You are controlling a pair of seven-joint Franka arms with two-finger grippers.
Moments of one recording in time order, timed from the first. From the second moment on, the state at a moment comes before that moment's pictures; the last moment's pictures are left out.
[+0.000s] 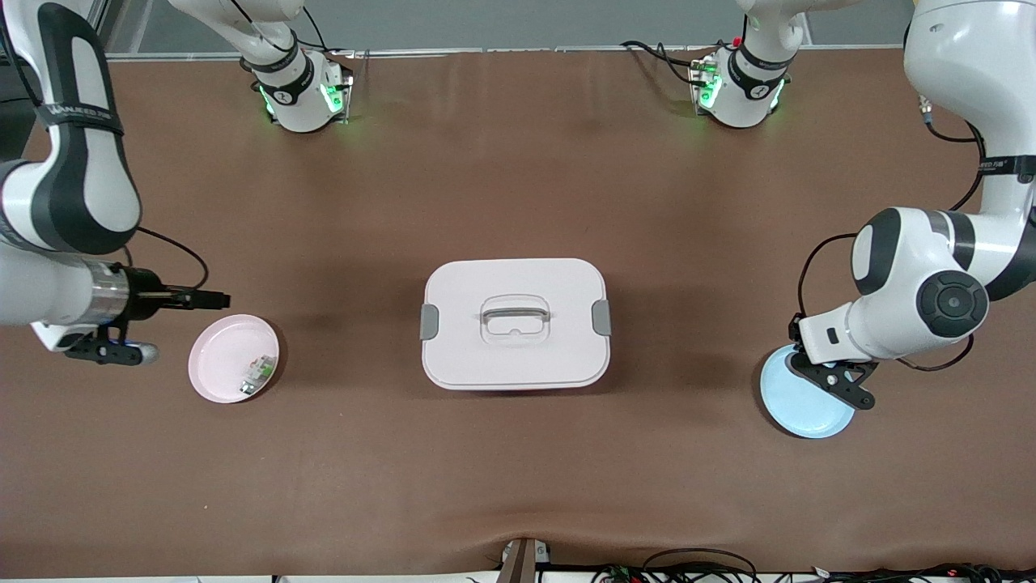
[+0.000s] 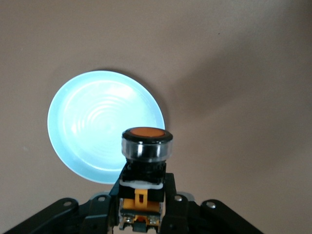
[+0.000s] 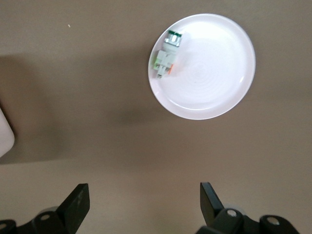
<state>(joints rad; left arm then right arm) 0.10 0.50 -0.21 -1.63 0.20 2.03 0.47 -0.14 0.33 0.08 -1.60 0.10 1.67 0.04</state>
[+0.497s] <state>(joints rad) 0.21 0.58 -0.21 -1.63 0.21 2.22 0.88 -0.19 0.31 0.08 -1.51 0.02 1.64 -0.03</state>
